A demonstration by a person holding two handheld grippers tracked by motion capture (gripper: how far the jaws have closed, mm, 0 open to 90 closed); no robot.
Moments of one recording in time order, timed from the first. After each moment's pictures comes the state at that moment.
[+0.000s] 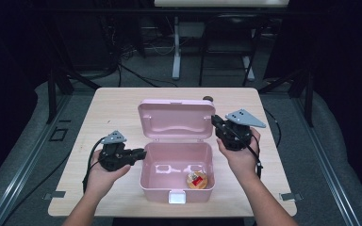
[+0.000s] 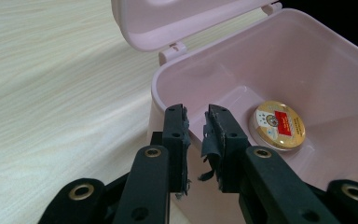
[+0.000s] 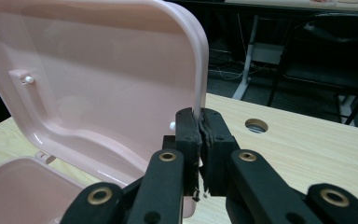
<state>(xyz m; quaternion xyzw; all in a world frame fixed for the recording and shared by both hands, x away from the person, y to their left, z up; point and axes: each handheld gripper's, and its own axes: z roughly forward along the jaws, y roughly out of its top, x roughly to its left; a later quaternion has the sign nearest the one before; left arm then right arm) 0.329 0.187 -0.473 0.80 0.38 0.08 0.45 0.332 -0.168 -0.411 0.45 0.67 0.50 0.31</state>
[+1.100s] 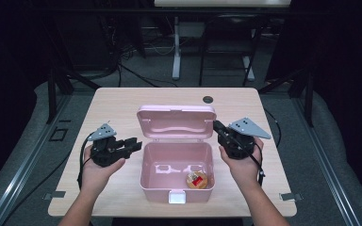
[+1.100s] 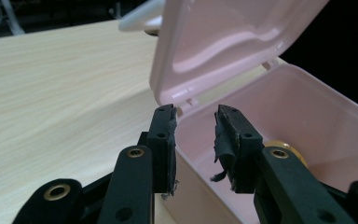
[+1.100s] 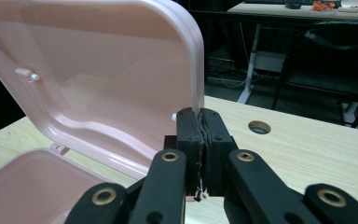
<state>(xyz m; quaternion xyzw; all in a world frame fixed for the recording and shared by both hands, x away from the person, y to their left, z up) 0.328 0.199 -0.445 0.76 0.39 0.14 0.50 0.312 -0.173 -0.417 0.44 0.67 0.52 0.31</state>
